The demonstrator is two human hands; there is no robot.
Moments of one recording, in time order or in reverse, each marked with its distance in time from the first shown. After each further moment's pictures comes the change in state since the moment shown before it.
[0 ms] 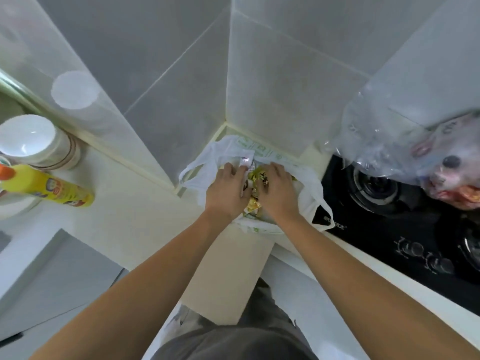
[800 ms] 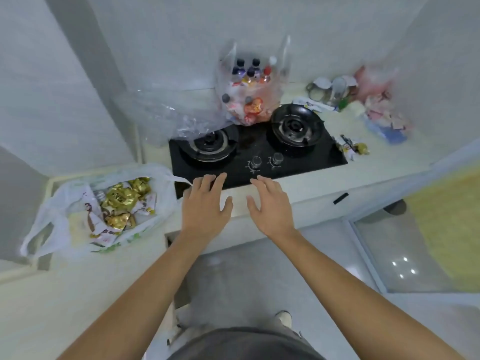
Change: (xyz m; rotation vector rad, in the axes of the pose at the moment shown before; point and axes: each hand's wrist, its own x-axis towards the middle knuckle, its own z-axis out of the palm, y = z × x) left_hand -0.156 0.230 0.074 0.198 -0.007 0.766; right_hand -0.309 0.160 -0.145 -0.084 0.439 0.471
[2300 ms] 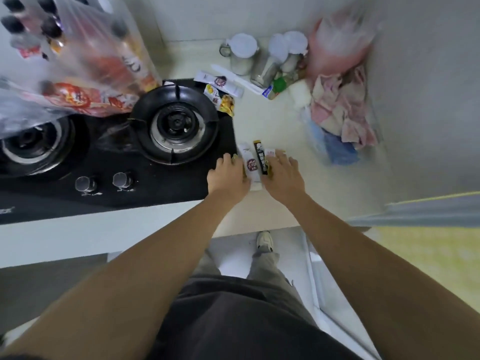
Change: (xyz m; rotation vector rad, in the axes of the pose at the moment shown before) left_hand 0.366 0.439 0.328 0.079 -0.446 -0.265; right_hand 0.263 0.600 -0.064 -0.162 -0.478 0.106
